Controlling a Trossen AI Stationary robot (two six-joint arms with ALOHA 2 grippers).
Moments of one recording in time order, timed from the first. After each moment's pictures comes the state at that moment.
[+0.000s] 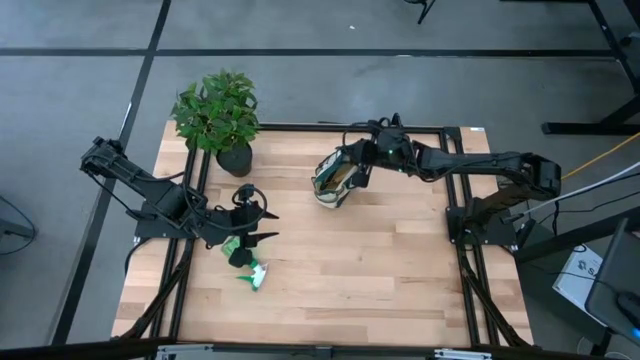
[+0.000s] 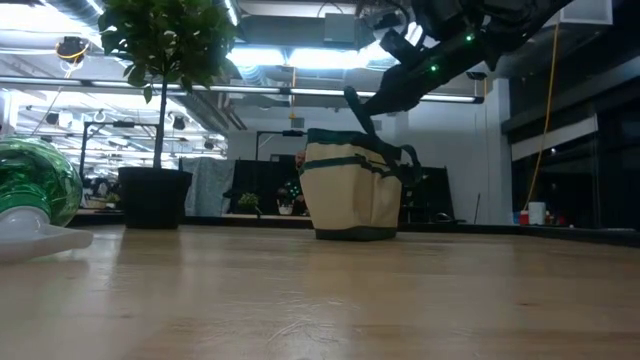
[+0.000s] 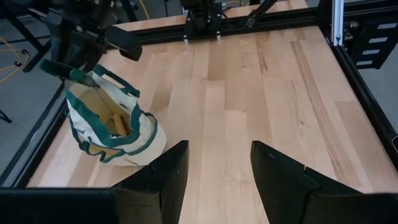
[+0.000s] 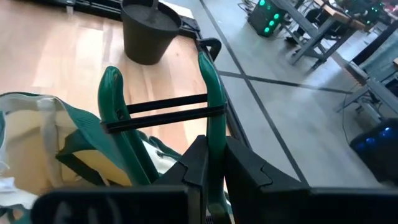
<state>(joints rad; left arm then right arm) -0.50 1.11 1.08 -0.59 -0.57 -0.22 -0.30 1.42 0.87 0.12 0.13 -0.37</state>
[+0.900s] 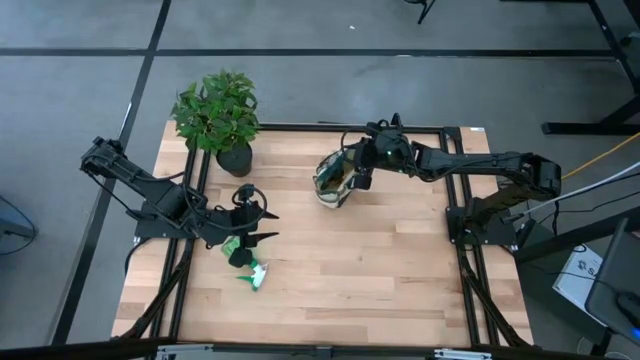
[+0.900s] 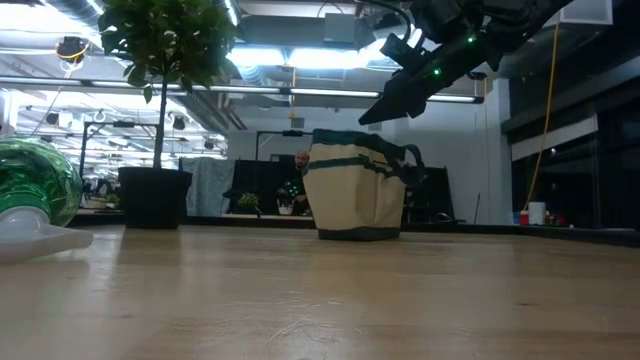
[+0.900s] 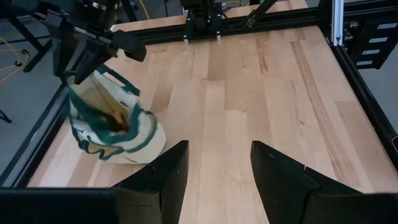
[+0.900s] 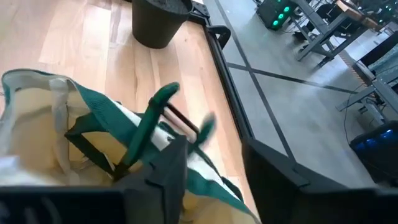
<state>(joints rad) -0.50 1.11 1.08 -0.59 -0.57 -0.22 -0.30 1.42 0.87 0.07 0.13 -0.42</state>
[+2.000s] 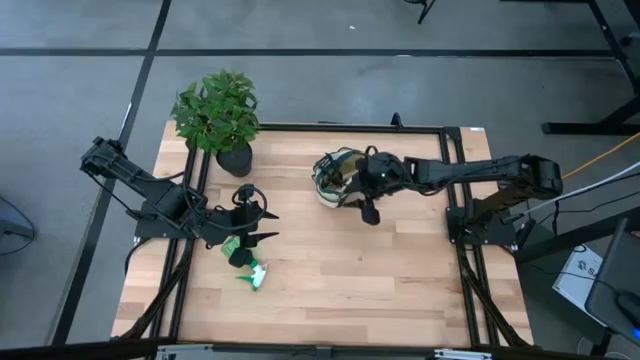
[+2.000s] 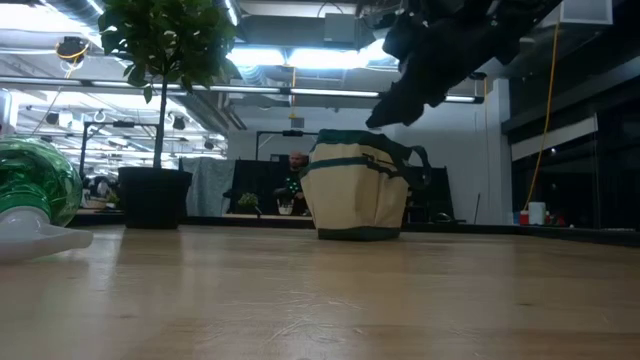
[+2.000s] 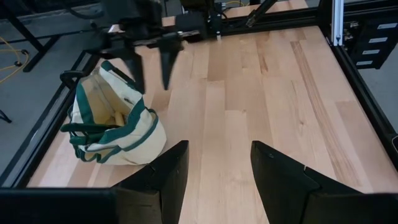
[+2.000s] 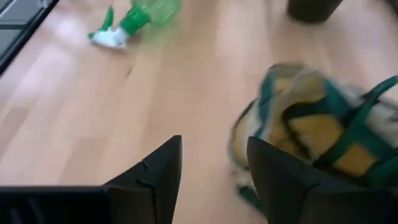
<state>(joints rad) -0.50 1.11 1.08 -0.59 -0.57 -0.22 -0.15 1.42 0.87 -0.12 -0.22 -0.11</state>
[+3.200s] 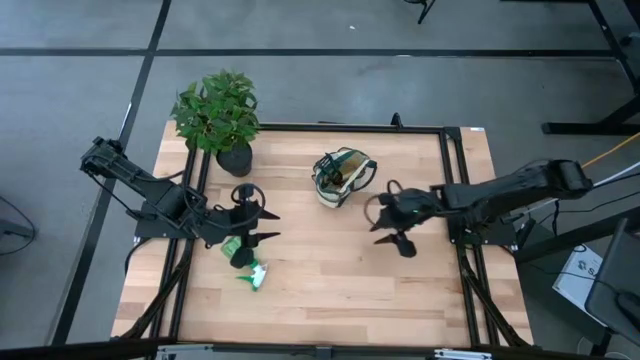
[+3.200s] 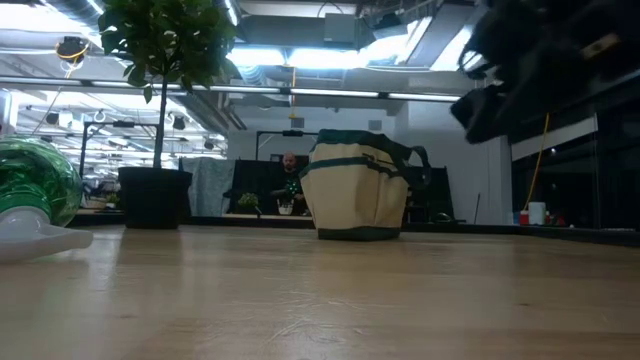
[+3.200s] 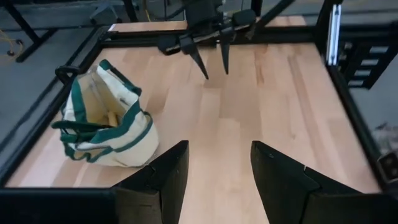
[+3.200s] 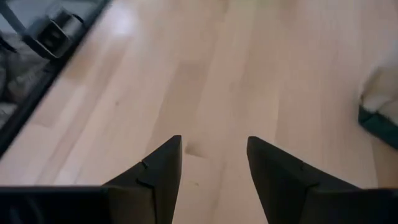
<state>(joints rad) -0.50 1.11 1.08 -0.56 -0.57 -0.29 0.12 1.15 0.57 -0.16 -0.22 0.01</state>
